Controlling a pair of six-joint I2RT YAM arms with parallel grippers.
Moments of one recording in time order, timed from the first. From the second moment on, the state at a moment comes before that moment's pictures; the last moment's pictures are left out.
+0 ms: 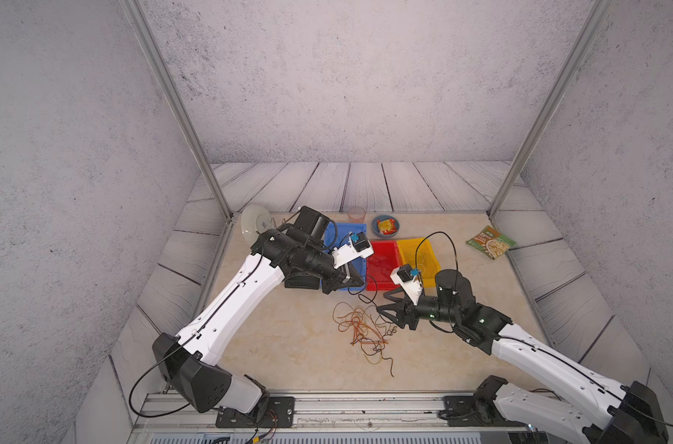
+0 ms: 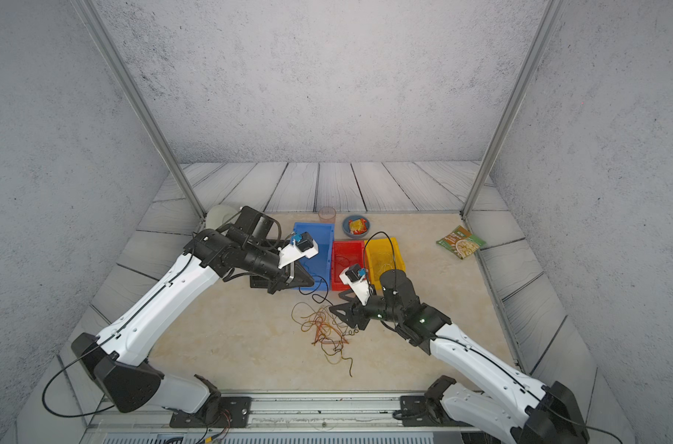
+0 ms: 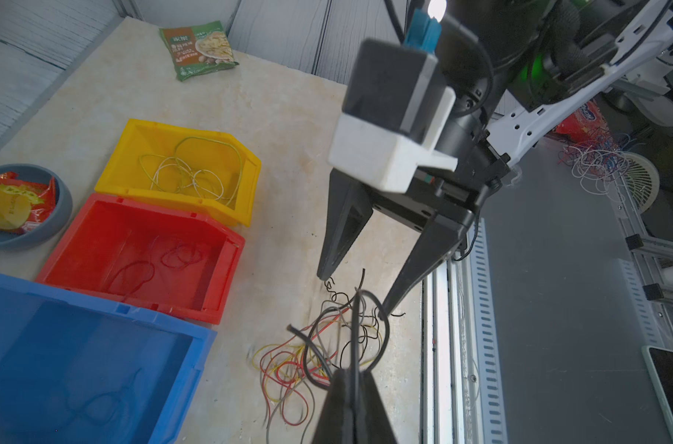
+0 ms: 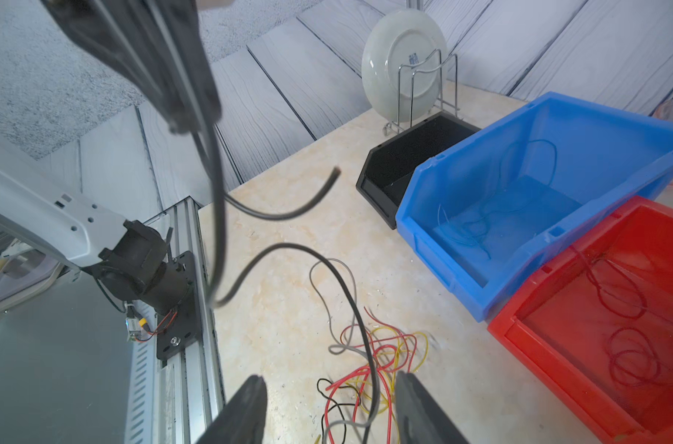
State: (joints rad) left arm -0.59 1.46 1.60 -1.10 0.75 0.52; right arm 0.68 1.01 0.68 -0.12 -0.52 0.06
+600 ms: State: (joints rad) left arm -0.57 1.46 1.73 -1.12 0.56 0.48; right arm 0.69 1.20 0.67 -0.22 -0.47 -0.01
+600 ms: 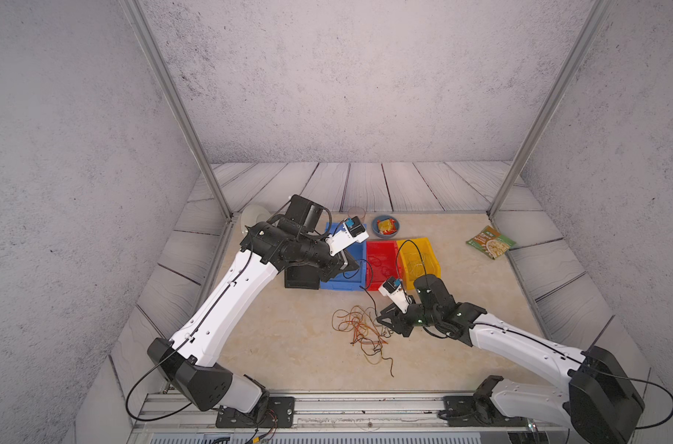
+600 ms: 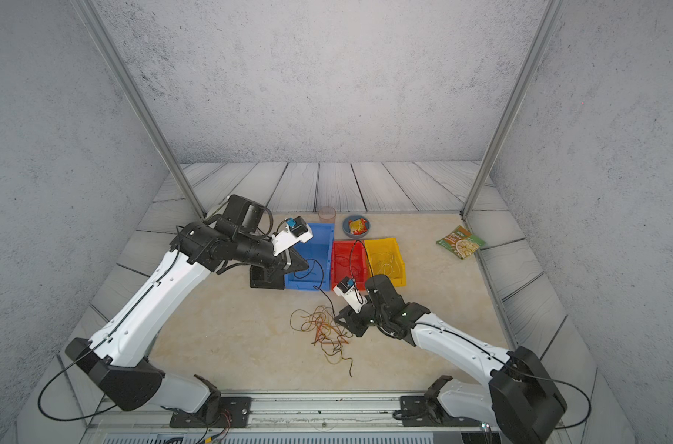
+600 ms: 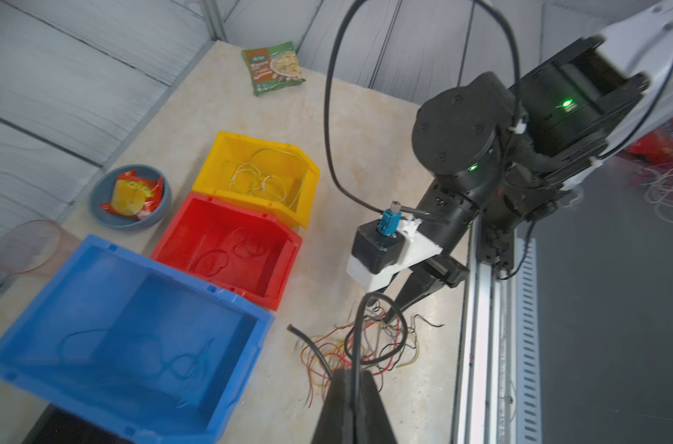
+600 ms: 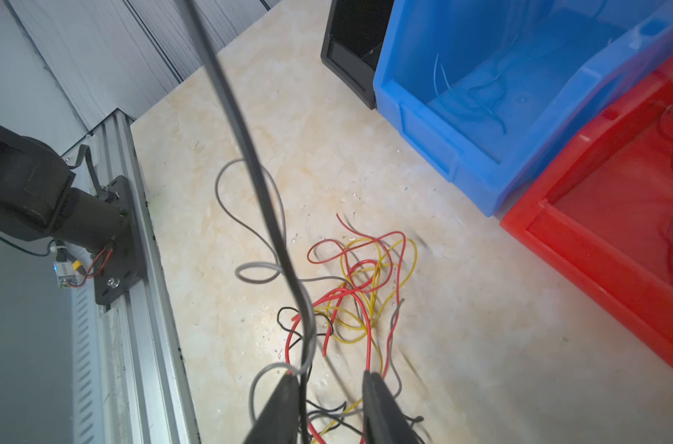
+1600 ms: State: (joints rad) left arm -0.42 1.38 1.73 -1.09 0.00 0.55; right arm 0.69 1.00 0.68 -0.31 -0.36 -0.06
